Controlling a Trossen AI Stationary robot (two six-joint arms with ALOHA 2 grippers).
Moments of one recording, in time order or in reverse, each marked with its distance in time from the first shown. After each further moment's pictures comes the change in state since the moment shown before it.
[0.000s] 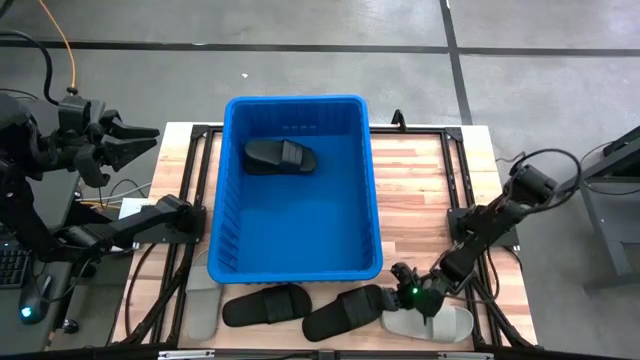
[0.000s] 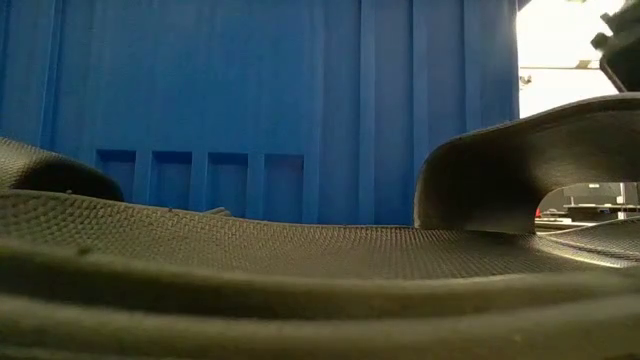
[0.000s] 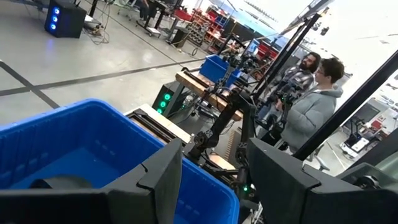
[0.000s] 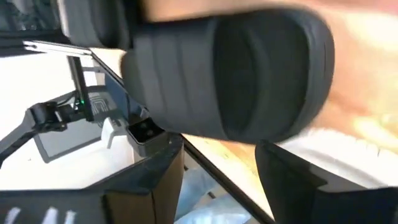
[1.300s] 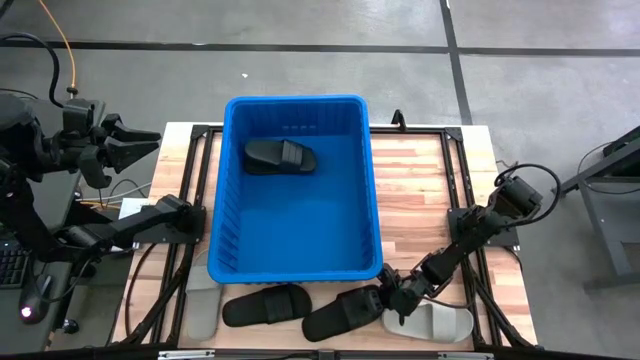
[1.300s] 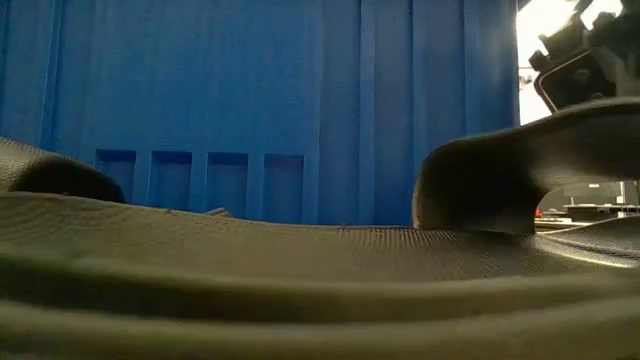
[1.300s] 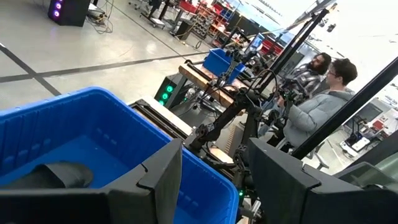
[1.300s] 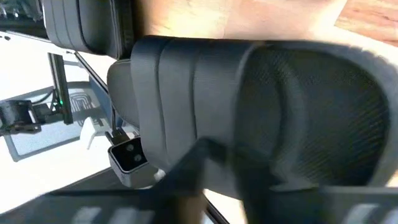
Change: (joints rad) left arm 0.000 0.000 0.000 -0.049 -0.004 0.004; right arm -0.101 0.160 0.092 0.047 -0.074 -0.162
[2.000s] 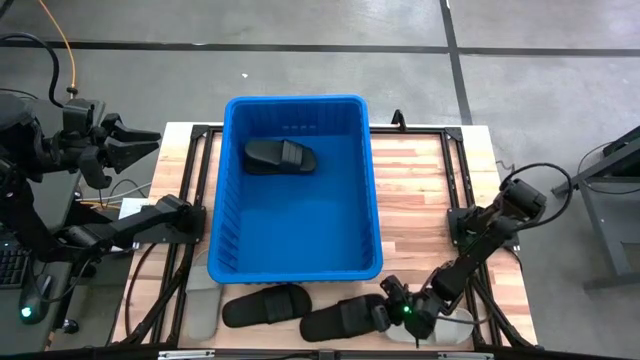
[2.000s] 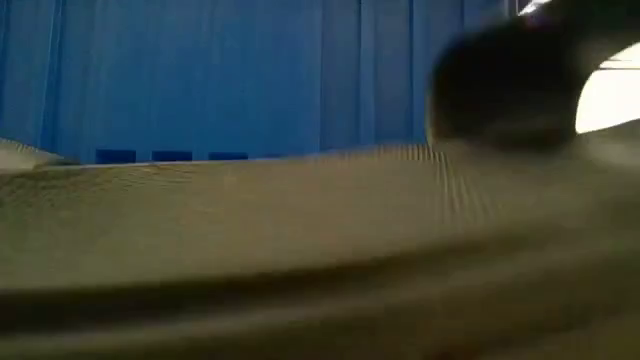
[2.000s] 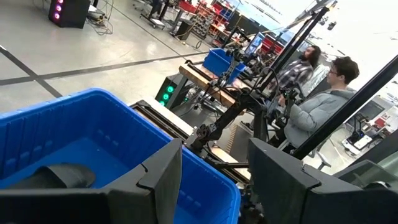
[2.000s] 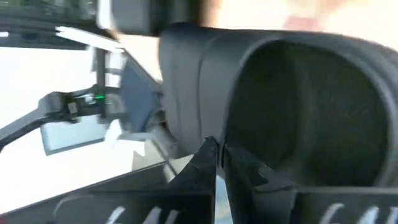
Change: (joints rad) left arm 0.000 0.000 0.000 0.000 0.000 0.014; right arm 0.134 -0.003 0.132 -0.086 0.214 0.027
